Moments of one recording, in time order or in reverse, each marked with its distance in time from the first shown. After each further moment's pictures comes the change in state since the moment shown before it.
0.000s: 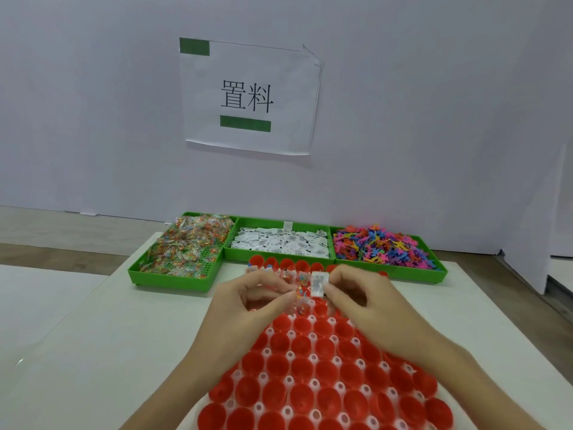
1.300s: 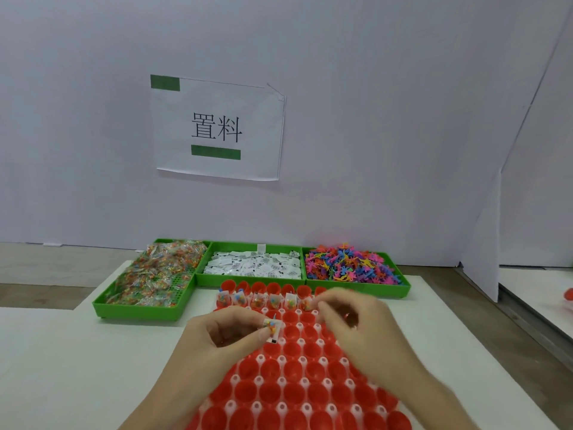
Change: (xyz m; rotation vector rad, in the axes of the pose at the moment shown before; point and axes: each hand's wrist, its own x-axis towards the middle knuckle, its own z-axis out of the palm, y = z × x) left_hand -0.008 0.005 0.006 -0.074 -0.057 -0.075; right_hand -0.026 -0.008 -0.015 -0.012 0.240 0.088
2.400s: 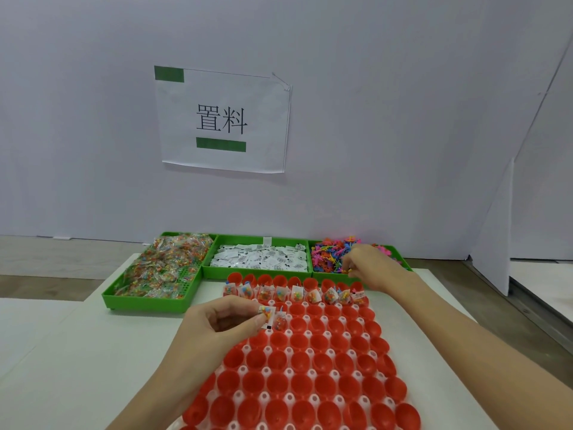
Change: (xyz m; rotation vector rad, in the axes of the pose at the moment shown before) left_hand 0.008 -0.012 -0.014 0.014 0.059 -0.051; right_hand 0.136 0.114 -0.019 -0.833 -0.331 -0.030
